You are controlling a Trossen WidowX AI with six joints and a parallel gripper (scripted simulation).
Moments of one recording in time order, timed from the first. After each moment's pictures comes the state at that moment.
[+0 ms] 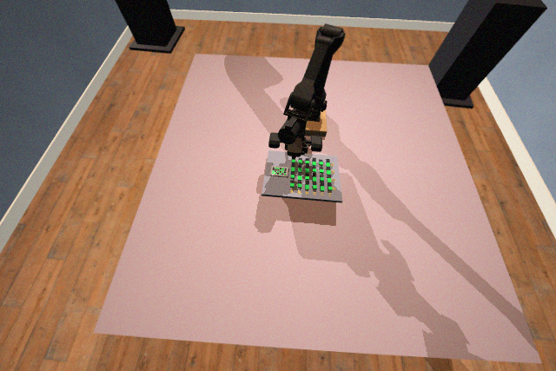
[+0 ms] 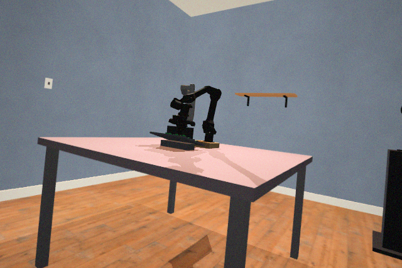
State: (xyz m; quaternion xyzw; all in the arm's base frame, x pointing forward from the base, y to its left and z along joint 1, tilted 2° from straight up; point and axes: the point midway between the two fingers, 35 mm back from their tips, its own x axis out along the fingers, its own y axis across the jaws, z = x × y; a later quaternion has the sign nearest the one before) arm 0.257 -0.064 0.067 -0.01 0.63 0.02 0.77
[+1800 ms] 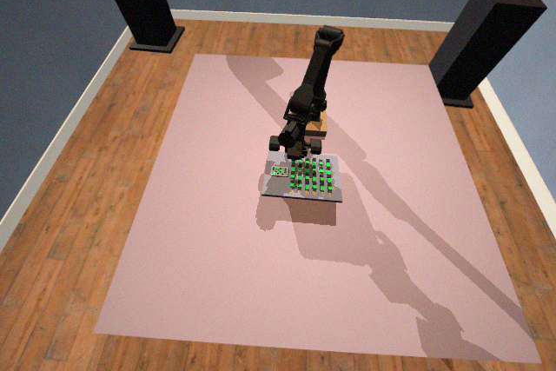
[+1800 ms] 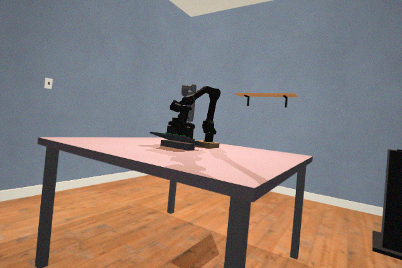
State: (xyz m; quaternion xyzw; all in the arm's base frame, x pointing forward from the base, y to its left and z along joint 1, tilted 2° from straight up) arm 0.257 -0.063 0.051 -0.01 0.64 0.02 0.77
